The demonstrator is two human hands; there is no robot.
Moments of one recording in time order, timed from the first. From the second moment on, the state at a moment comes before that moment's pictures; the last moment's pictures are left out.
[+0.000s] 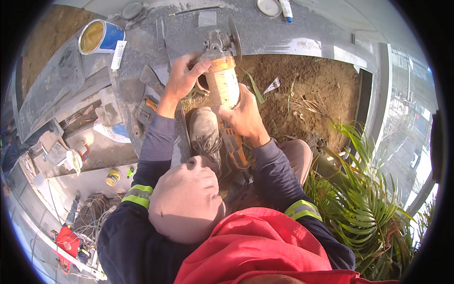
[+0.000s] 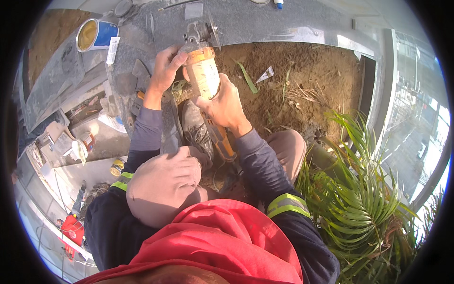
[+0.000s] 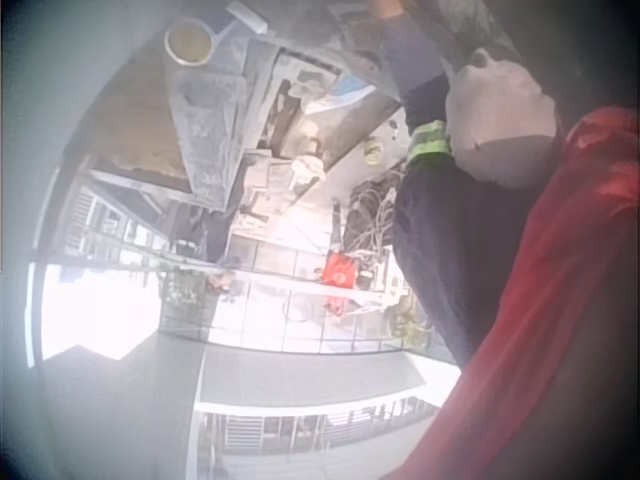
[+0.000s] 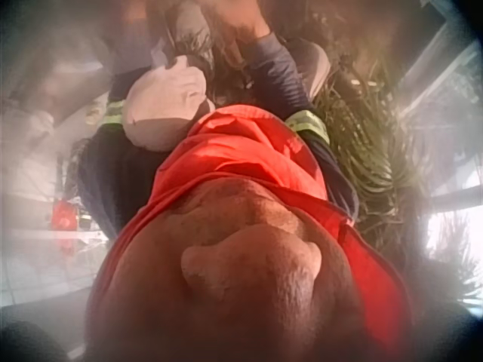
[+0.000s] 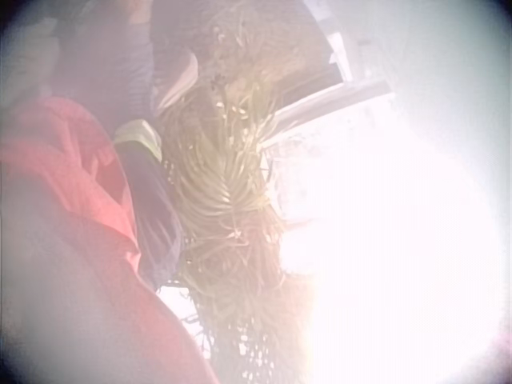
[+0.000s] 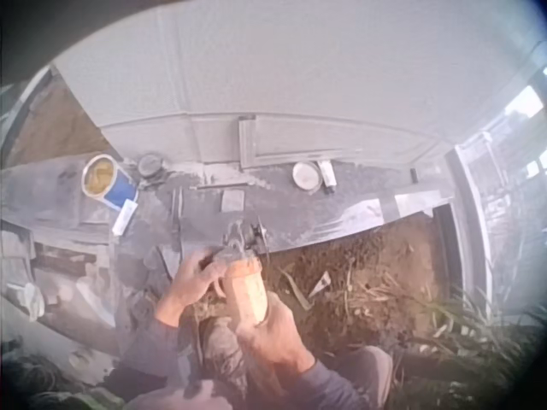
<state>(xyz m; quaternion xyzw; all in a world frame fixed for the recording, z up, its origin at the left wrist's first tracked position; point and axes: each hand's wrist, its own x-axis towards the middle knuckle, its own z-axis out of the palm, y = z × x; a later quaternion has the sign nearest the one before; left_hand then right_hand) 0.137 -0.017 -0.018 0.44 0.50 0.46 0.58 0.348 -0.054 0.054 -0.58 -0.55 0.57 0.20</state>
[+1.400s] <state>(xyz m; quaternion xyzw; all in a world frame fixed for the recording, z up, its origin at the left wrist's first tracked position) 0.140 -0.029 -0.031 0.48 0.51 0.43 0.56 0.376 -0.068 0.016 -0.55 -0.54 0.59 0.23</state>
